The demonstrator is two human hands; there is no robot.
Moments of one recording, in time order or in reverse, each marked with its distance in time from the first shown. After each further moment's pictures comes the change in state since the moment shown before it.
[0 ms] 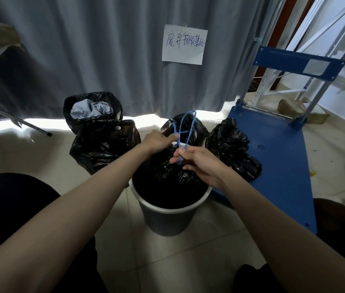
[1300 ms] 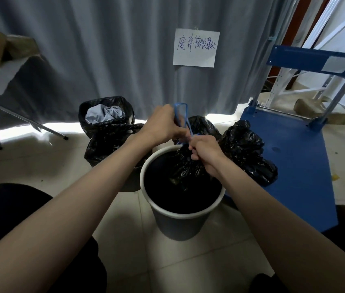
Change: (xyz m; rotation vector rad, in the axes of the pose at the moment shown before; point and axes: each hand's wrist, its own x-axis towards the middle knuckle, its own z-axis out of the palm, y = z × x) left_hand -0.041 0.046 -0.055 0.218 0.154 0.487; right_hand 0.037 -0.021 0.017 0.035 0.288 -0.058
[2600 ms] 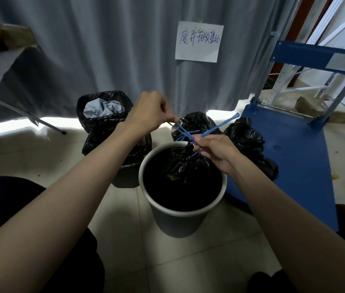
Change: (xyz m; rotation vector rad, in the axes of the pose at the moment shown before) left_hand 0.010 -0.023 -0.017 0.182 0.157 -0.131; right_hand 0.003 0.004 -0.031 0.091 -0.055 0.074
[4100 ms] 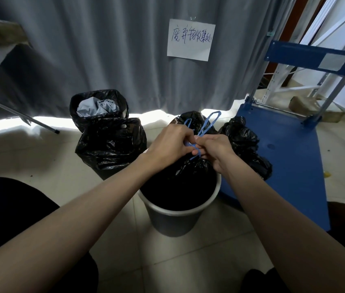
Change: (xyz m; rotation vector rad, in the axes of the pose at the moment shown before) left_hand -0.044 0.028 0.070 -0.095 -0.071 0.320; right_hand 0.001 0.003 -0.003 -0.109 0.216 0.029
